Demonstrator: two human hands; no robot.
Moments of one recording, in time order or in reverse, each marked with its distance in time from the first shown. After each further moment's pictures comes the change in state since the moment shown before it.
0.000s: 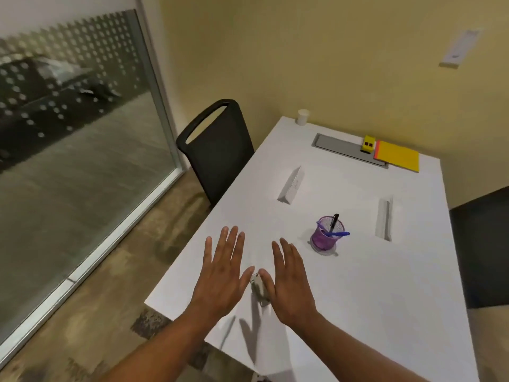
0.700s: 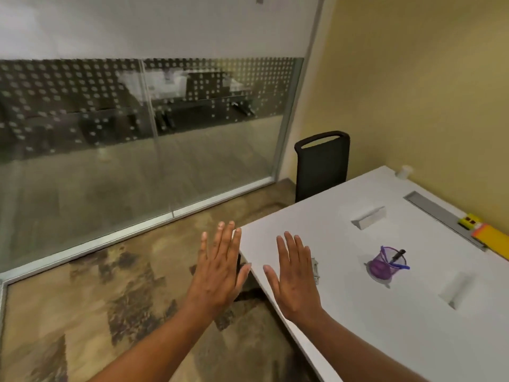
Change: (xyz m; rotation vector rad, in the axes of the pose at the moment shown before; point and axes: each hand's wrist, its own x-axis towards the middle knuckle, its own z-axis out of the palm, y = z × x) left_hand -0.284 0.040 -0.061 0.060 0.264 -0.553; right_hand -0.157 -0.084 -0.021 -0.127 0.018 -0.642
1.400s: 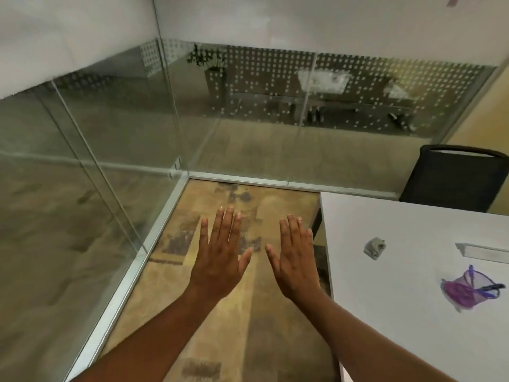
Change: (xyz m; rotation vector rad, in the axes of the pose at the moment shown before) left_hand -0.331 0.186 -0.078 0.303 0.189 -0.621; right_hand -0.230 -0.019 -0.065 0.272 -0.135 -0.660
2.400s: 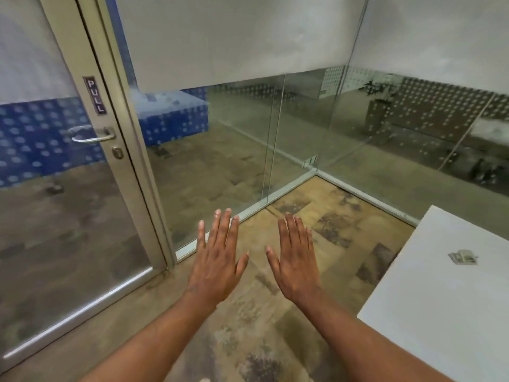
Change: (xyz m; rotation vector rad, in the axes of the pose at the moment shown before) left_hand -0.521 0.218 -0.213 0.333 0.109 -0.680; right_hand -0.439 -0.102 -0.131 0.163 -0.094 -0.712
